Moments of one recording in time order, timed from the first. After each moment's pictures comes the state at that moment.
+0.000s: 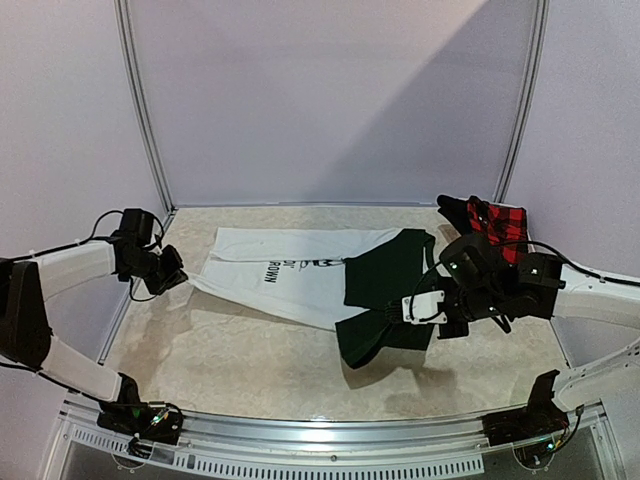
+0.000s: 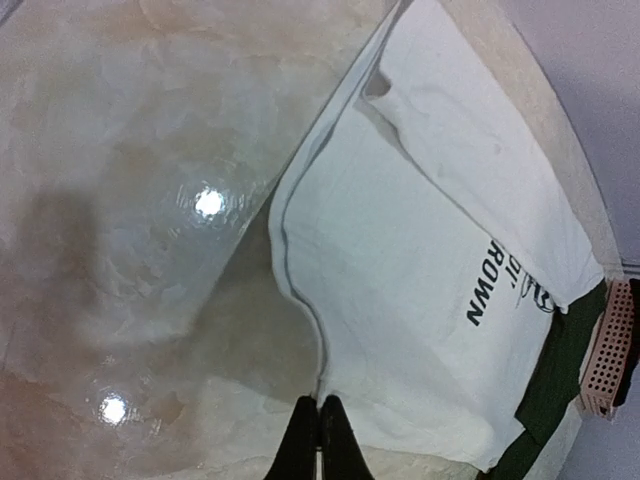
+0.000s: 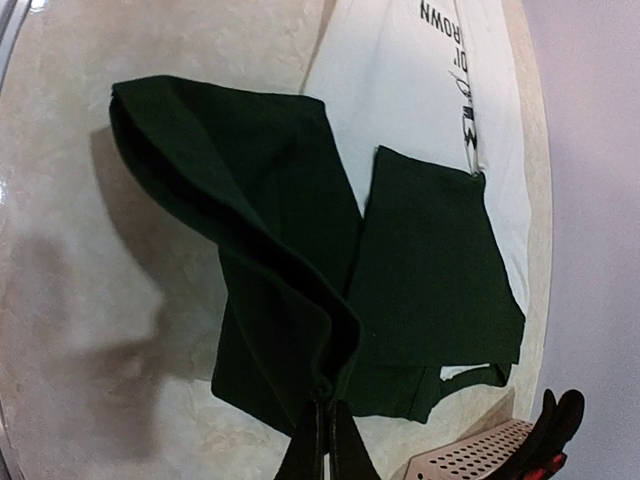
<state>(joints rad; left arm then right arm) -0.04 1.36 0.79 -0.40 0.18 -0.72 0.96 1.15 0.87 -0.61 0.12 -0.80</state>
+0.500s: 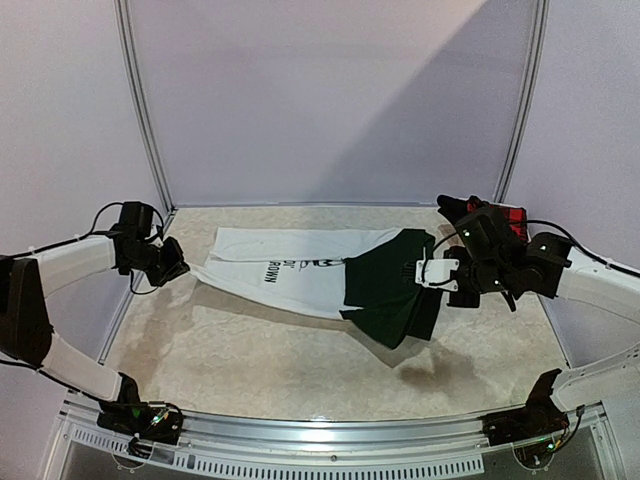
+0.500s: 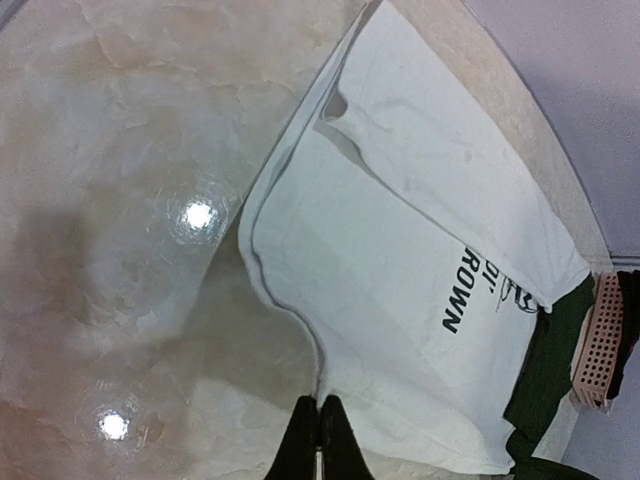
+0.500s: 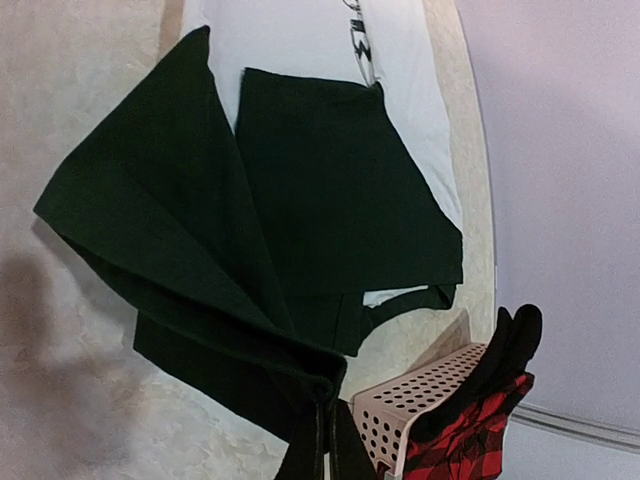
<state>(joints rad) -0.04 1.38 0.84 -0.38 0.21 -0.69 0.79 1.16 0.95 -0.64 0.23 -0.83</state>
